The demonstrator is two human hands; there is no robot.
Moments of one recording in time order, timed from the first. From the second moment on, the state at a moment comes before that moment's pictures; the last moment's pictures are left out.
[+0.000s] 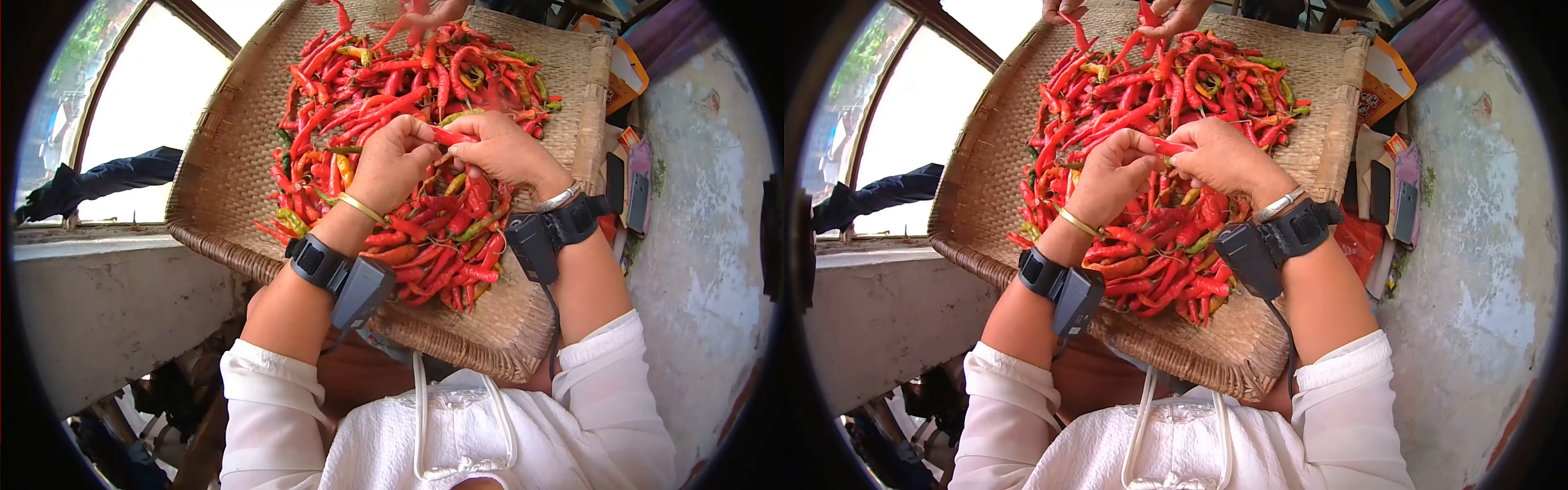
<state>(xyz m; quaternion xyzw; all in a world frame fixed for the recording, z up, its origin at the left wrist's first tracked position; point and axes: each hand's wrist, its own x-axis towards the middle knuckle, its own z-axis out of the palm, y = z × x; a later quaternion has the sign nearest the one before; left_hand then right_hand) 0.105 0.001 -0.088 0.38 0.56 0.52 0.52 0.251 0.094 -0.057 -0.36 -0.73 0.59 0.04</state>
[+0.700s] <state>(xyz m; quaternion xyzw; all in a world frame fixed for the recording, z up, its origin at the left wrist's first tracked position) 0.098 0.002 -0.119 0.68 0.64 0.18 0.32 0.253 0.099 -0.097 -0.32 -0.94 0.08 0.04</state>
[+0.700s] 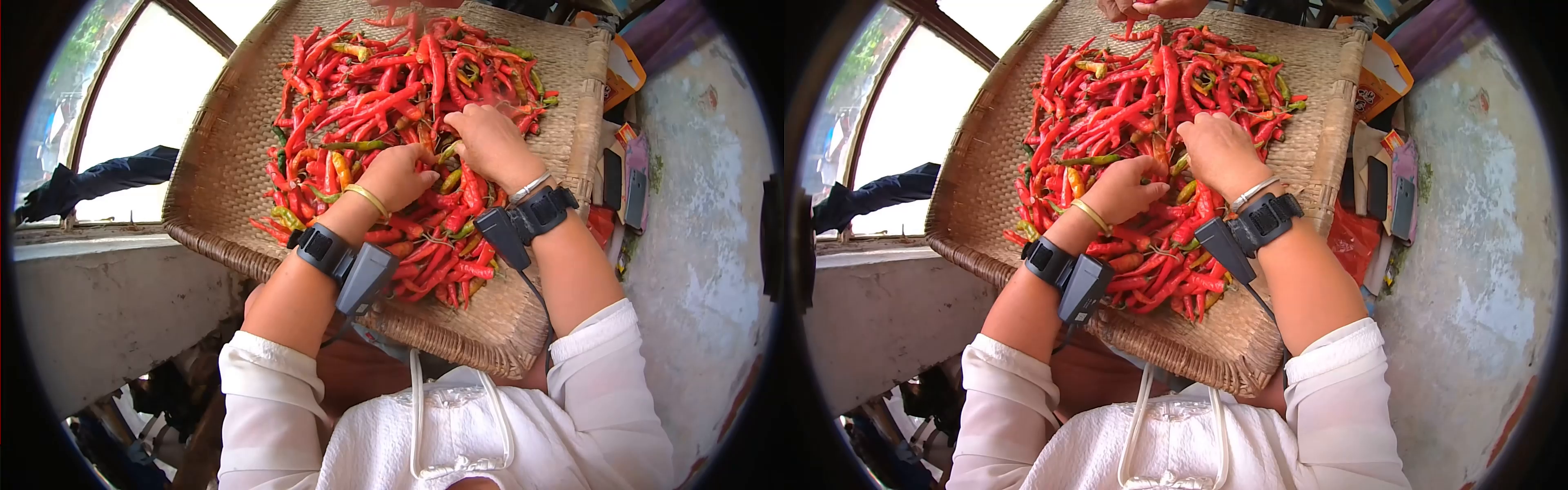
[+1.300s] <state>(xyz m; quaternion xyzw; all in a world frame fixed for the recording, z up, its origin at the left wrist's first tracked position) 0.105 0.009 -0.110 0.37 0.59 0.39 0.60 0.254 0.092 -0.085 -0.25 -0.94 0.22 -0.01</state>
